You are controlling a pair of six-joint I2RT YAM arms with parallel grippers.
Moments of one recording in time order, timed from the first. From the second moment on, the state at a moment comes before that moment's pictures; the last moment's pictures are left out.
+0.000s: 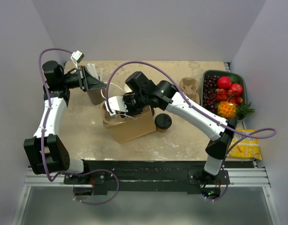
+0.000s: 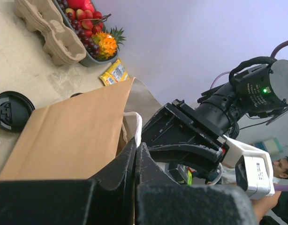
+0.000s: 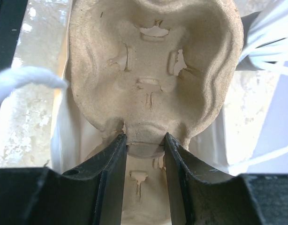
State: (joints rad) left arm 0.17 1.40 1.16 0.14 1.49 -0.91; right arm 0.99 1.79 1.97 -1.01 -0.27 -0.94
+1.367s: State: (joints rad) left arm 0.18 1.20 1.45 -1.00 0.71 0.02; right arm 0.98 1.77 1.88 -0.99 -0.20 -0.86
